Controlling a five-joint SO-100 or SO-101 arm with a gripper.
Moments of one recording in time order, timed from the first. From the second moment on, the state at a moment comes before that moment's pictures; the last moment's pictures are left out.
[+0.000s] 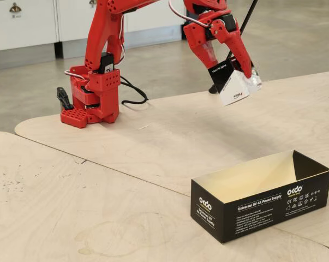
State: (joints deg) arm -25.1 73.1 49.0 81.7 -6.5
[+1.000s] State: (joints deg) arm -18.6 47.8 32.8 59.6 -7.5
